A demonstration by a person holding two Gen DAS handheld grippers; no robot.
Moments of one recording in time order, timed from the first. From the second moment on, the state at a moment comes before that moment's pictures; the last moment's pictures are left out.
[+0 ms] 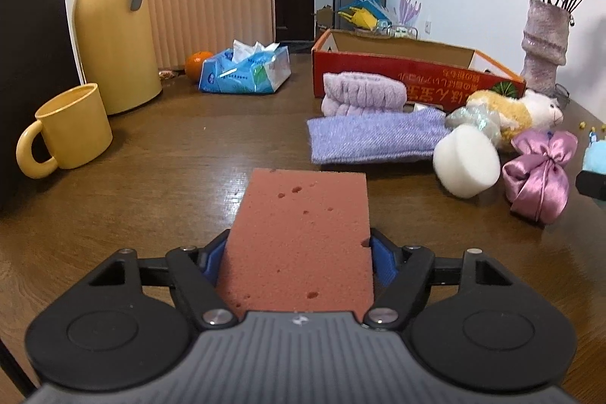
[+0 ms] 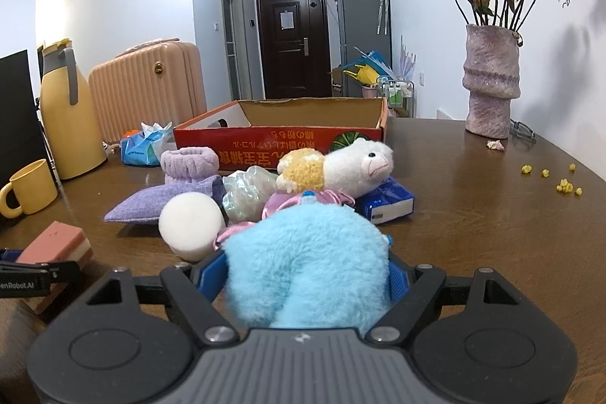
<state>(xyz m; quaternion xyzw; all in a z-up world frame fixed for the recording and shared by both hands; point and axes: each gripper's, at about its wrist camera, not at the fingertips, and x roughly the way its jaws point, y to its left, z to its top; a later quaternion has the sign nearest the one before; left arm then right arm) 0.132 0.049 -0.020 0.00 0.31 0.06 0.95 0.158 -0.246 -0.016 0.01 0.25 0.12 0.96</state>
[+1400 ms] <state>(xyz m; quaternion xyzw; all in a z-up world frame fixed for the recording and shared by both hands) 0.178 0.010 0.065 -0.05 0.18 0.04 0.98 0.210 -0.229 0.063 0.00 0.16 0.10 0.98</state>
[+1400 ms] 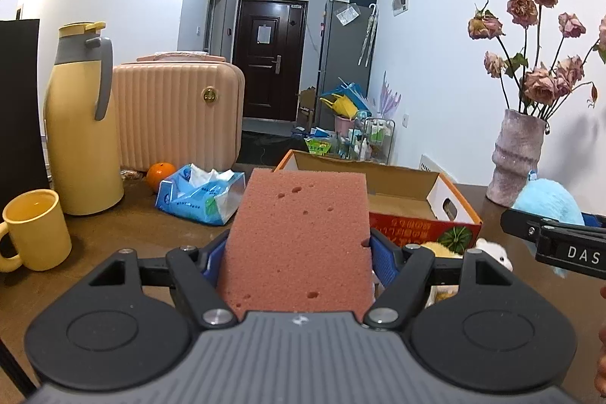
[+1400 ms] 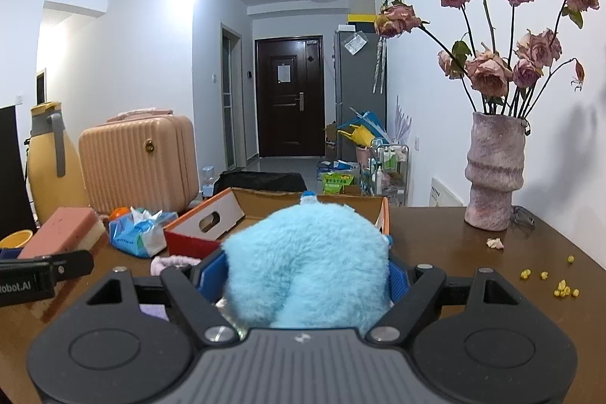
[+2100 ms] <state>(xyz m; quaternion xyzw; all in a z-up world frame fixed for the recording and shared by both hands) 0.252 -0.003 0.077 -0.06 0.17 0.05 0.98 0.283 -0.220 0.073 -0.01 0.17 0.10 0.98</state>
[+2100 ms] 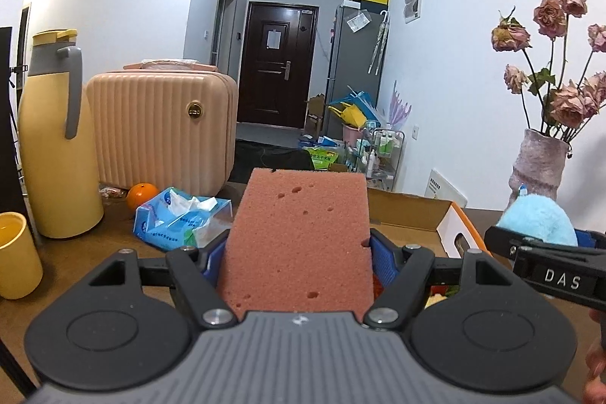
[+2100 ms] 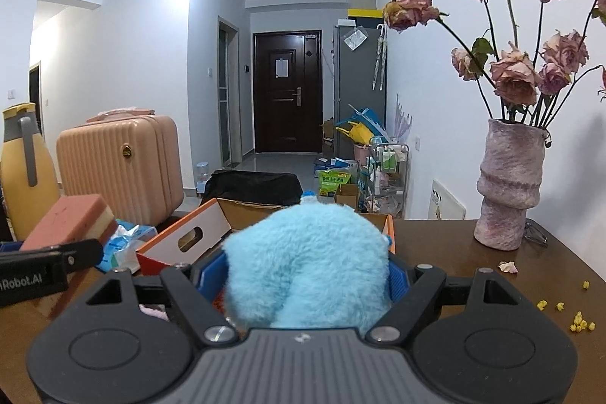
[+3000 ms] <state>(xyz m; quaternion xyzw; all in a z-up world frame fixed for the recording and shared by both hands) 0.338 -0.008 0.072 -0.06 0.17 0.07 0.98 0.370 -0.221 0.068 0.00 0.20 0.09 0.98</state>
